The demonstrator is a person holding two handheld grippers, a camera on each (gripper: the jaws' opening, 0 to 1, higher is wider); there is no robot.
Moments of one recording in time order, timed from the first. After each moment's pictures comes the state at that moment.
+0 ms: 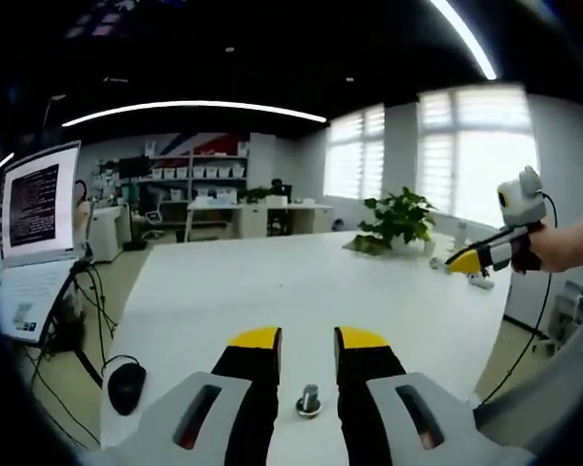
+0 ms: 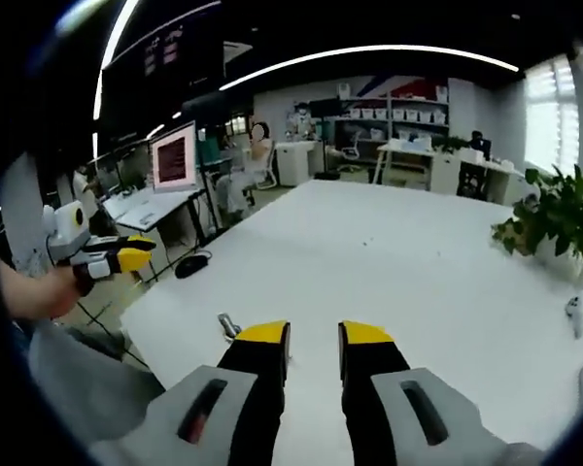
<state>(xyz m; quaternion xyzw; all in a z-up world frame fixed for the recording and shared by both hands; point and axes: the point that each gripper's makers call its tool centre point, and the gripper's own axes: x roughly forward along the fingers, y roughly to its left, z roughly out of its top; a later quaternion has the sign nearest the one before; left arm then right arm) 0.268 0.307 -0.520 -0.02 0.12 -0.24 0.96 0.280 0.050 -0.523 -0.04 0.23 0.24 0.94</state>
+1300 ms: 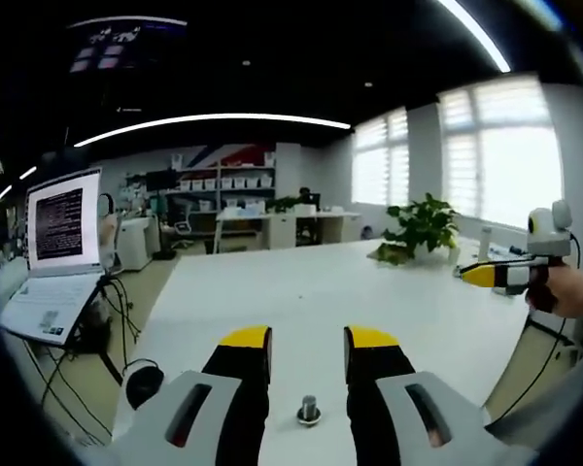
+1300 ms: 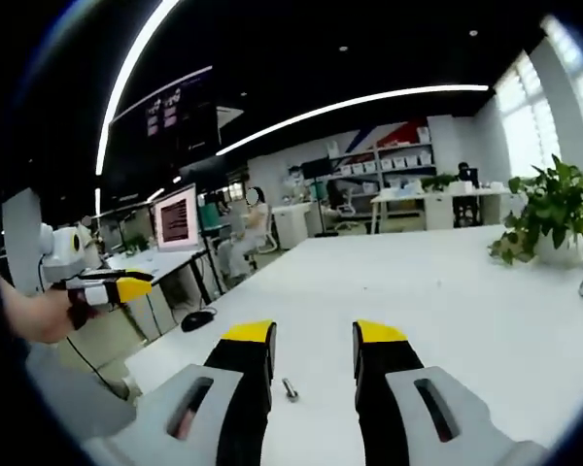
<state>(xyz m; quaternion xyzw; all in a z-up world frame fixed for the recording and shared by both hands) 0.260 0.292 -0.496 0.00 0.09 -0.18 0.98 0.280 0.054 -0.506 0.06 0.11 0.25 0.96</state>
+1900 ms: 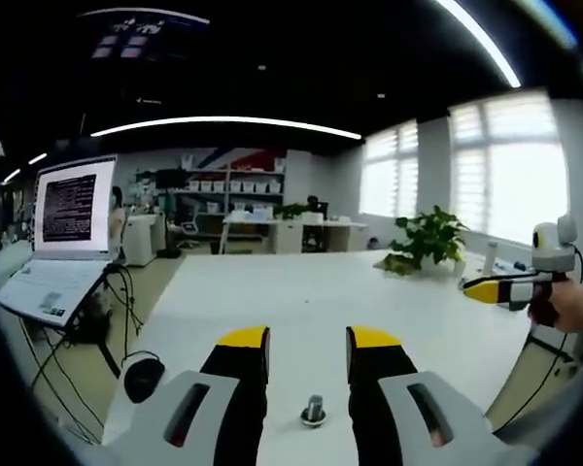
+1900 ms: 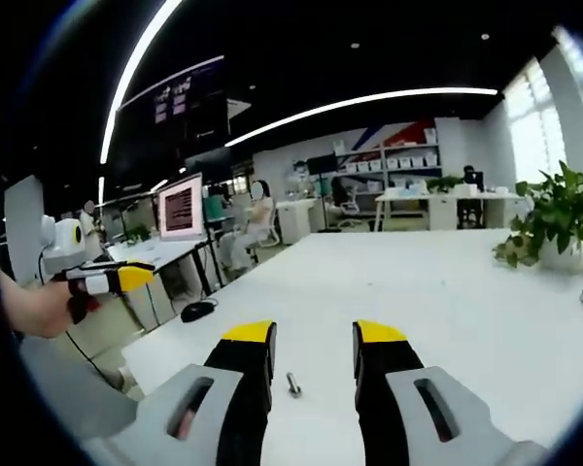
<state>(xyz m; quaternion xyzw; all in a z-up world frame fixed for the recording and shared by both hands) 0.258 0.309 -0.504 -0.03 0.08 -0.16 0.98 0.279 0.064 -0.523 0.03 0.12 0.25 0.96</state>
